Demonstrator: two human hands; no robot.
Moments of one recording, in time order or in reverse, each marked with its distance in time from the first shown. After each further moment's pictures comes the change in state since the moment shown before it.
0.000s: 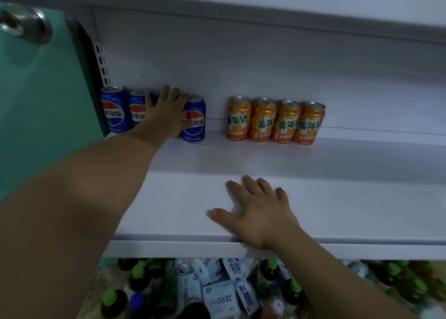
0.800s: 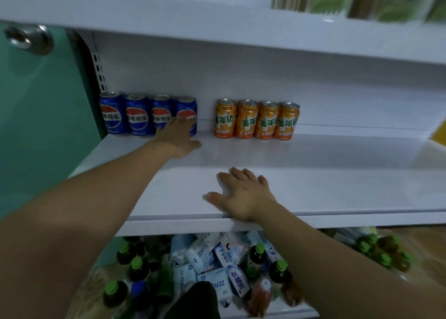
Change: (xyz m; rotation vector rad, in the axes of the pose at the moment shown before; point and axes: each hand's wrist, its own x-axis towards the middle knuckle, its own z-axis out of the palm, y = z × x) left_hand -0.071 0.047 -0.025 -0.284 -0.259 -0.011; right_hand -0.005 -0.005 -0.006 0.004 0.038 -0.022
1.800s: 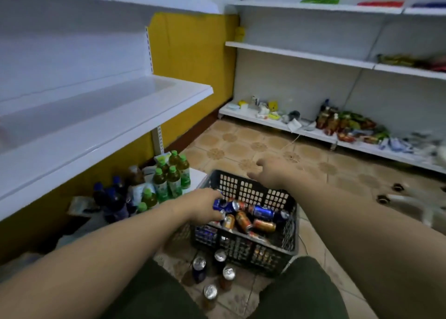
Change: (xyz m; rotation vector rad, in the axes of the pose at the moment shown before) left_hand -0.306 0.406 0.185 0.104 -0.821 1.127; right_hand -0.460 0.237 0.028 0.217 0.093 1.290
